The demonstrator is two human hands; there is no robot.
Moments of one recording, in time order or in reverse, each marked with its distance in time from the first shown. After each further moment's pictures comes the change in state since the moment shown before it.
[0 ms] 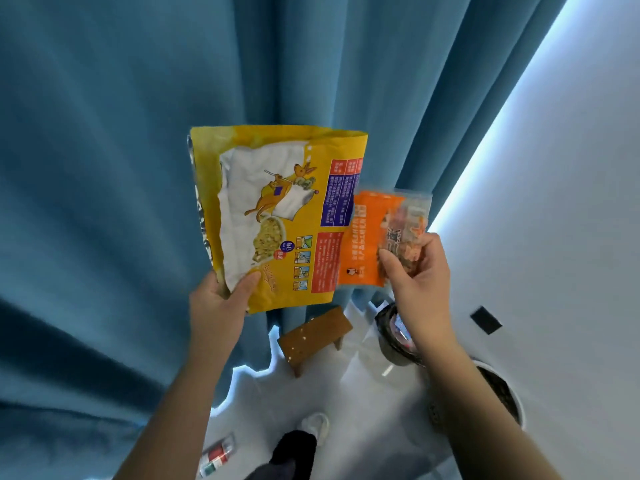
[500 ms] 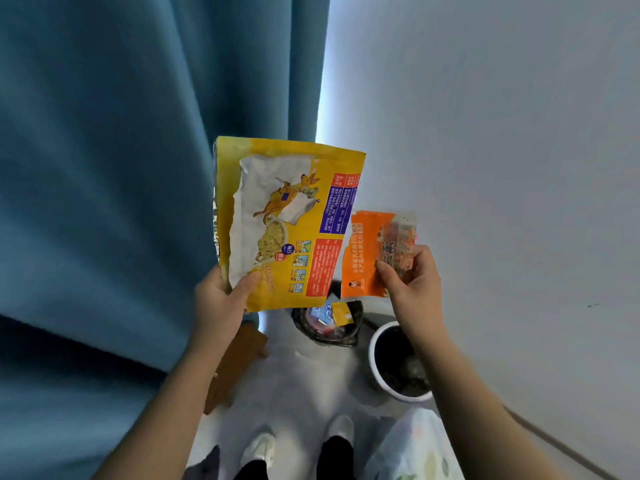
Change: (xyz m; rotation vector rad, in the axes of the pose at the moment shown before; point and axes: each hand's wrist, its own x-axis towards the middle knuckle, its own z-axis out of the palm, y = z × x) left_hand 0.050 -0.011 0.306 0.136 -0.519 0.027; right_hand 0.122 0.140 -0.203 -0.146 0.335 0.284
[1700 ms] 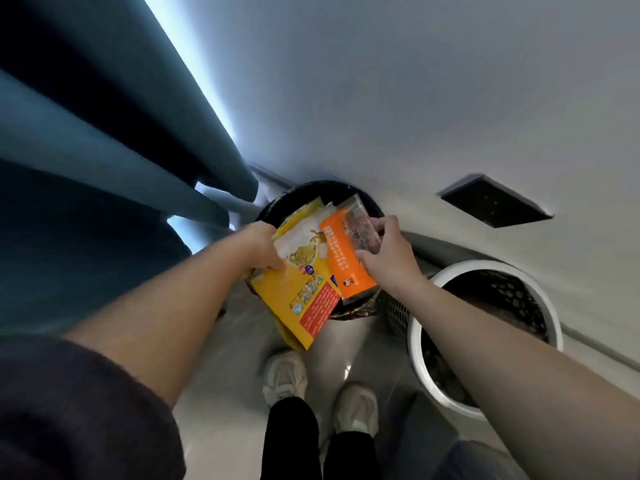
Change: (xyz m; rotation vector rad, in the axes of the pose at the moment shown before) left_hand 0.250 -0.464 0.364 1.087 -1.063 -0.439; right_hand 0.189 0.597 0.136 -0.485 -0.410 0.644
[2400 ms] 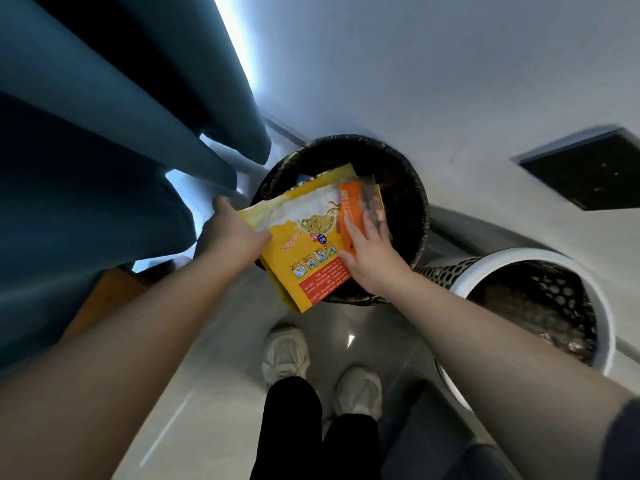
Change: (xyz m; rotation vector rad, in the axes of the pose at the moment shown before) left_hand 0.024 -0.058 0.053 -0.566 0.356 -0.326; right_hand 0.035 0.035 0.081 -0.564 -0.355 -0.090
